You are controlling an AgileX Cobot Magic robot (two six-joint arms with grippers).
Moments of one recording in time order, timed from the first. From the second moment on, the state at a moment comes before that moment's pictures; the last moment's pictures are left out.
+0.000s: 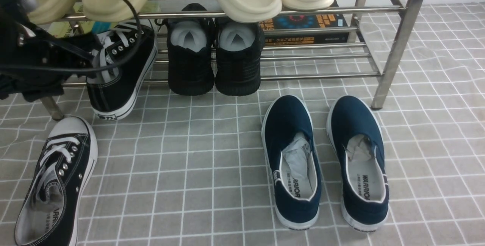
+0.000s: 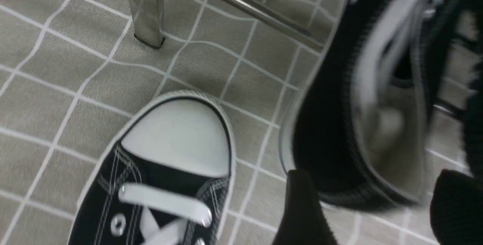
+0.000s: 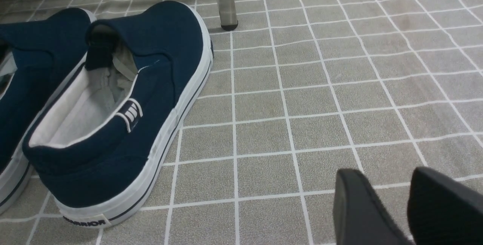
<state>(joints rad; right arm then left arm) 0.02 -0.01 0.01 0.01 0.39 0.13 -0.05 1.53 -1.16 0.06 0.57 -0.52</state>
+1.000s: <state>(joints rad) 0.02 -0.01 0.01 0.01 0.39 0.13 -0.23 1.38 -0.96 0.03 0.86 -0.67</state>
